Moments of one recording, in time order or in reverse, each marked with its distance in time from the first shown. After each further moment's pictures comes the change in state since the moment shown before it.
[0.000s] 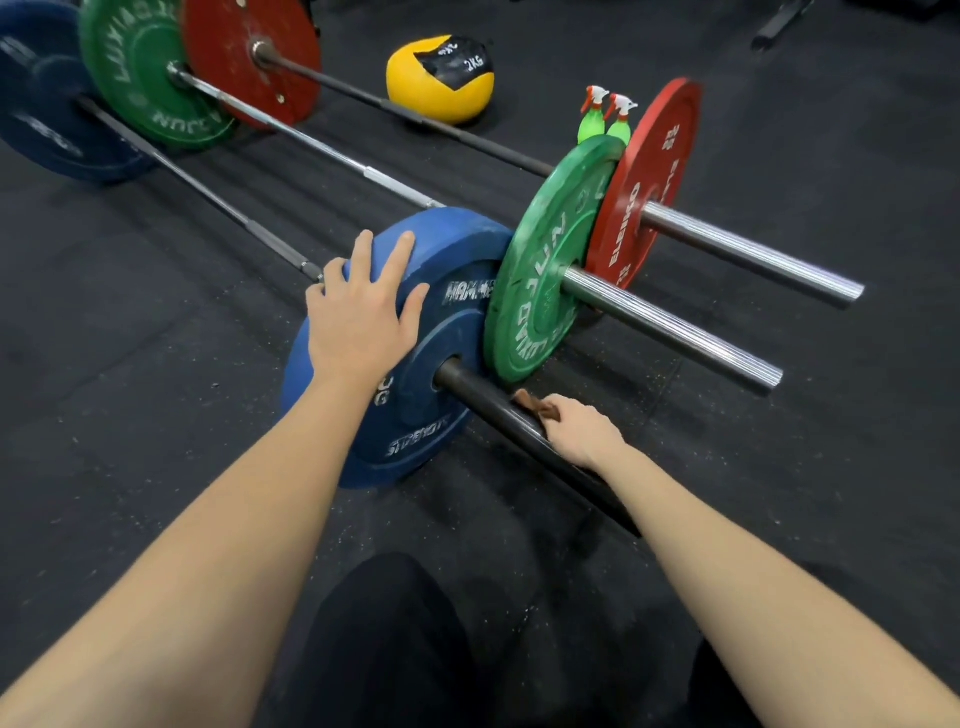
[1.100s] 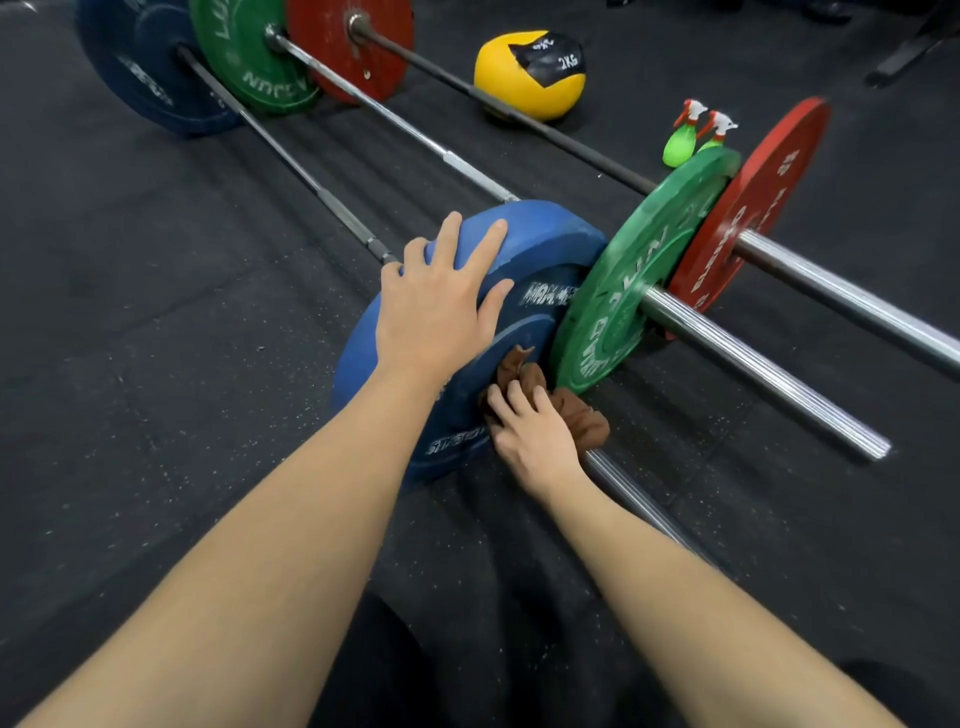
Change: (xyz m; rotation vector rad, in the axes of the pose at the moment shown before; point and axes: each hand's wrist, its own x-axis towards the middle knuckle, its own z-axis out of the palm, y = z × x) left_hand -0.001 -0.004 0.007 0.017 0.060 -0.007; right_hand 0.048 -0.082 0.080 -1.053 0.444 -0.799
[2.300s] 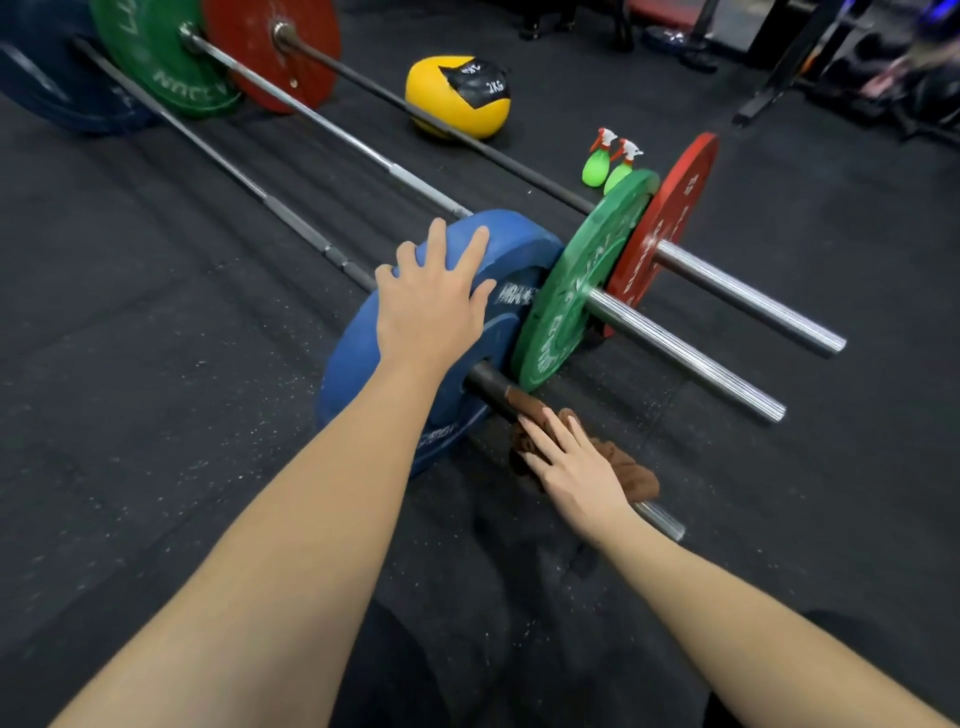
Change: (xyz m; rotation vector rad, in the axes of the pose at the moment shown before) left_hand -0.003 0.001 -0.004 -0.064 -0.049 -0.009; right_hand -0.101 0.003 -0.007 0.171 -0.024 0.164
